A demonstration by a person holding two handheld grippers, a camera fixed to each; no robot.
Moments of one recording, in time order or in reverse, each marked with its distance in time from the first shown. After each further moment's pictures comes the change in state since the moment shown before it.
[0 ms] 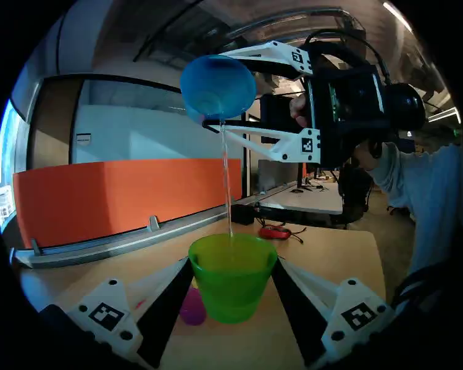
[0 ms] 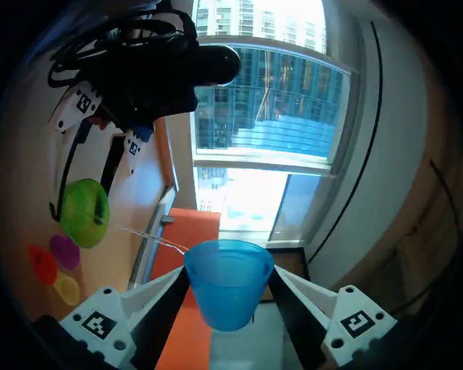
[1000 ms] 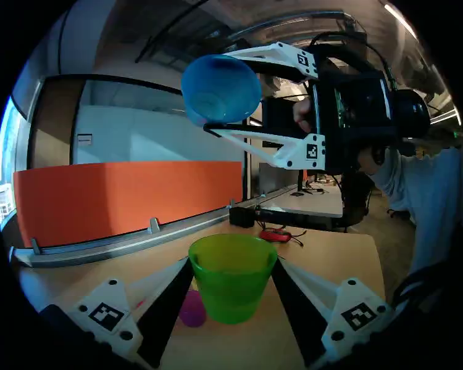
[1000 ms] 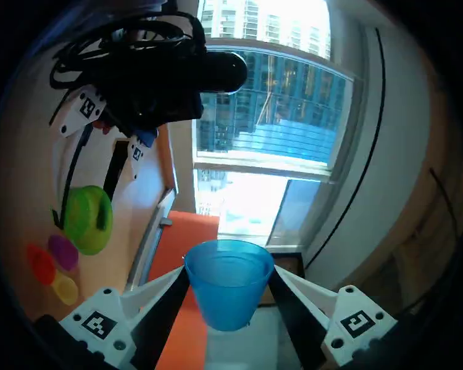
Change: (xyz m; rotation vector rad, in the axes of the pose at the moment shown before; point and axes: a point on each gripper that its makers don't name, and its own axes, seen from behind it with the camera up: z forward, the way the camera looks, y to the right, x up) left arm 0.006 -0.001 -0.002 0.004 0.014 -0.007; right arm 0.010 0.002 0.000 -0.007 0.018 0.028
